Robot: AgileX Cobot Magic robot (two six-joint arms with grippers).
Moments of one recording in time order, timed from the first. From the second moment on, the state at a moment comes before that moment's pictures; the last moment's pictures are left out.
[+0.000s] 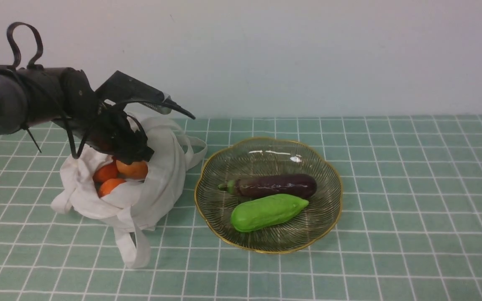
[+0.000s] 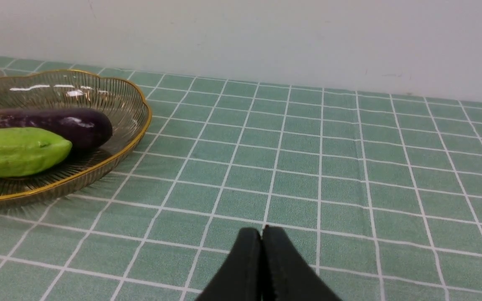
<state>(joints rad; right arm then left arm) 0.09 -0.01 0.02 -0.03 0.38 -0.03 -0.11 1.96 -1.36 -0.07 0.50 0.43</state>
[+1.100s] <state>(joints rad) 0.09 -0.01 0.02 -0.03 0.38 -0.03 -0.11 2.00 -1.36 -0.07 0.50 0.44</state>
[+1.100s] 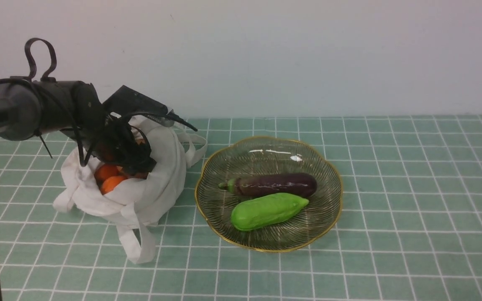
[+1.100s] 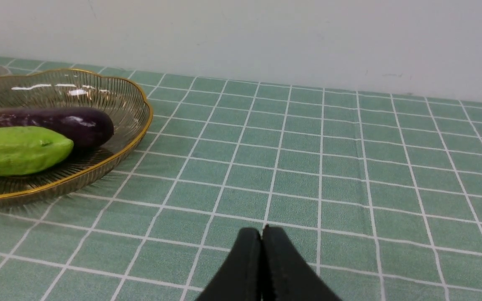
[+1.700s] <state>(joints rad) 0.09 -0.01 0.02 -0.03 0.38 -0.03 -0.11 1.86 -1.36 -0.02 0.69 0.43</state>
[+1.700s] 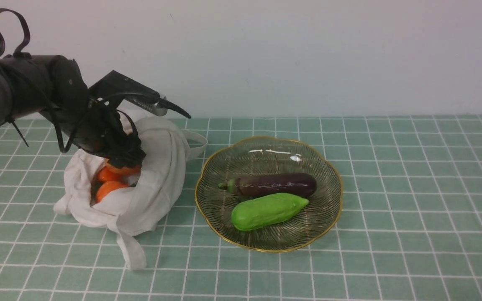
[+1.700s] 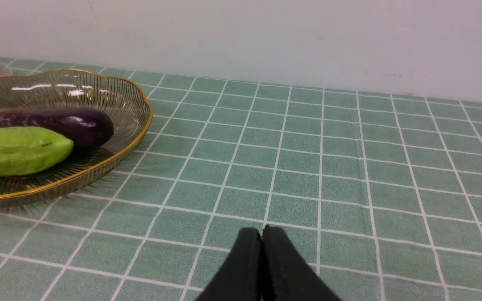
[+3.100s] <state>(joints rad) 0.09 -0.01 0.02 -0.03 0.38 -0.03 -0.50 1.93 -1.42 -0.24 0.48 0.07</state>
